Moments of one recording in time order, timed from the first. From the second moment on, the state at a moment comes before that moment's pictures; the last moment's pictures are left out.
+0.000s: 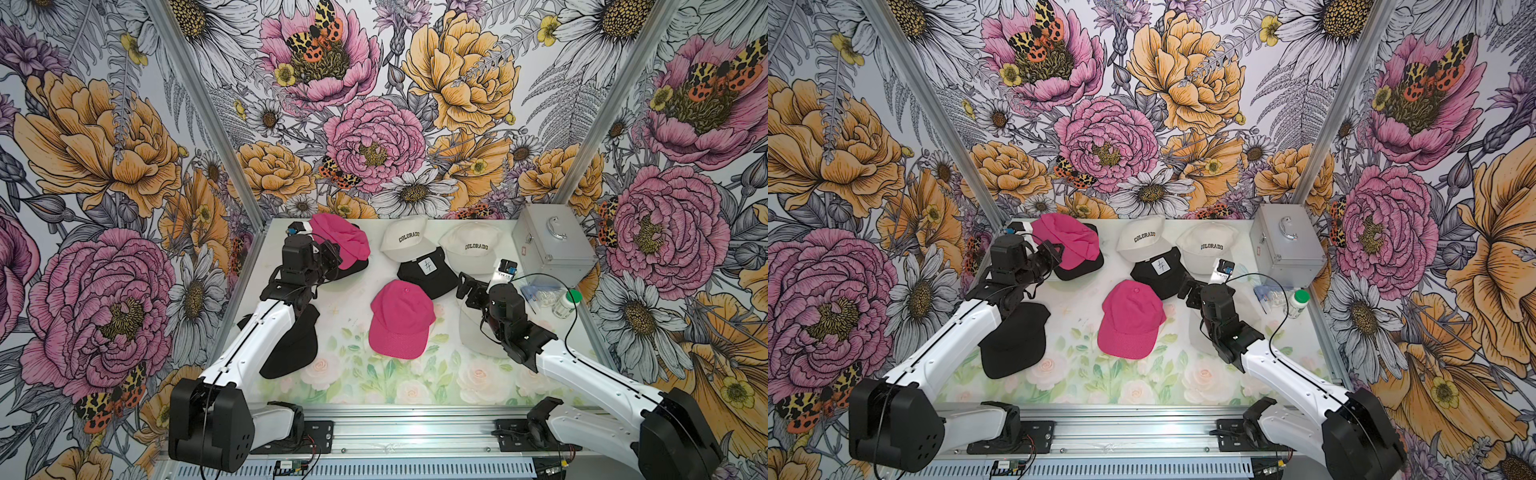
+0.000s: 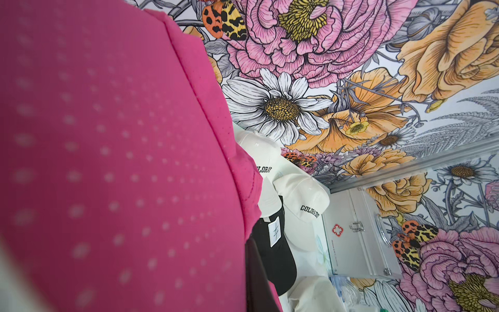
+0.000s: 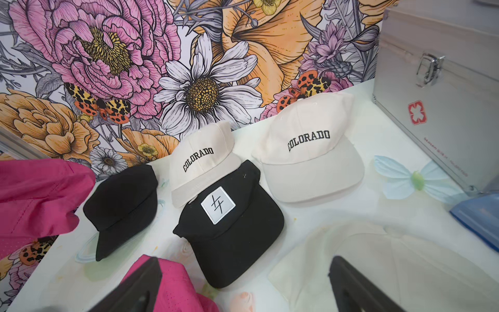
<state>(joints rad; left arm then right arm) -0.20 1.26 0.97 -0.14 0.15 -0.75 0.51 1.08 0.57 0.17 0.36 0.59</state>
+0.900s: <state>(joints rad) -0.36 1.29 0.97 0.16 0.80 -0.71 0.29 1.15 0.61 0.54 -0.44 1.08</state>
